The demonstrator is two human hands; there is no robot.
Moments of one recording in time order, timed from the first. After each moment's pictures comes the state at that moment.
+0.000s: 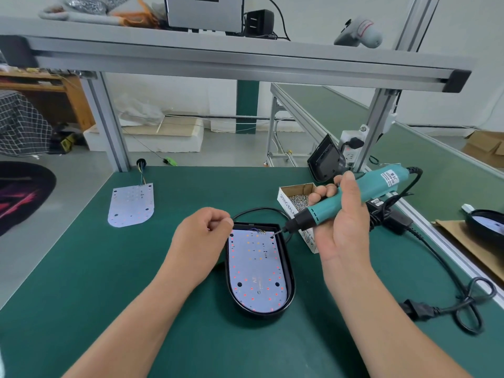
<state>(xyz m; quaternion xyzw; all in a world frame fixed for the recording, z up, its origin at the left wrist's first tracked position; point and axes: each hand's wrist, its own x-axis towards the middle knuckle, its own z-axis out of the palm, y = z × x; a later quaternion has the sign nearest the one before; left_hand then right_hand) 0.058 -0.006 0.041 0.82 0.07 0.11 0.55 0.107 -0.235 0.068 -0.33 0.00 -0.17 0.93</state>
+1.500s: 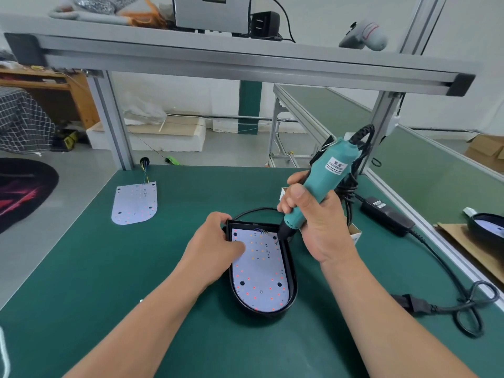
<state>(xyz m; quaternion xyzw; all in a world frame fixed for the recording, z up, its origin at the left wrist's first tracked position) 0.073 -0.012 0.014 0.85 0.08 0.00 0.52 0.115 -0.220 0.060 -0.55 -0.21 -0.07 0.80</state>
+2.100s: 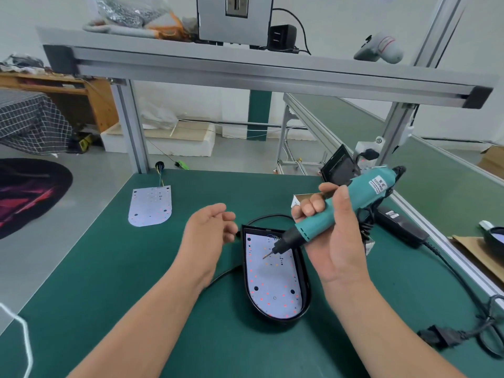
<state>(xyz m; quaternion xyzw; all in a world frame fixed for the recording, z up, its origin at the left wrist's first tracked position) 0.071 0.002 0.045 0.64 0.15 0.09 0.75 0.093 -0.205 0.060 -0.37 -0.16 -0.05 0.92</state>
